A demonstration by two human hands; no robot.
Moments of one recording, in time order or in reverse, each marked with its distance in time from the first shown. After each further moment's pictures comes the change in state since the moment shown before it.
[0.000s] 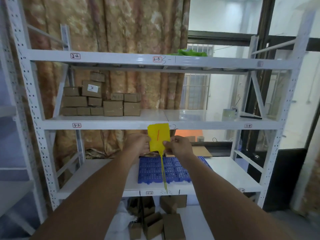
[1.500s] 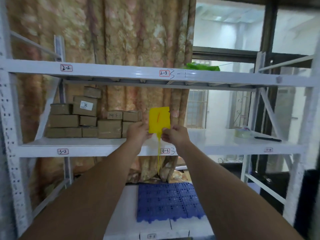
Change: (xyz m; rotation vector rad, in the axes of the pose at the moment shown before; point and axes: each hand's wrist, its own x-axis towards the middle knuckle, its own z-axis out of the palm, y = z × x) left_hand 0.163 0.076 0.008 -0.114 -0.030 0.231; right_hand 0.156 -0.070 0.067 0.188 0.058 -0.123
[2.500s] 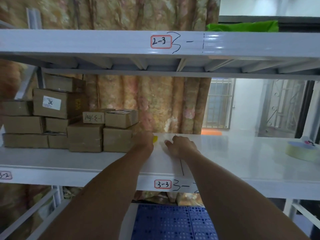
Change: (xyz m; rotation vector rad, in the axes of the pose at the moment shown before) left_hand 0.239 -0.124 0.075 1.721 0.111 0.148; right_hand 0.270 0.125 -0.019 -1.364 -0.271 -0.073
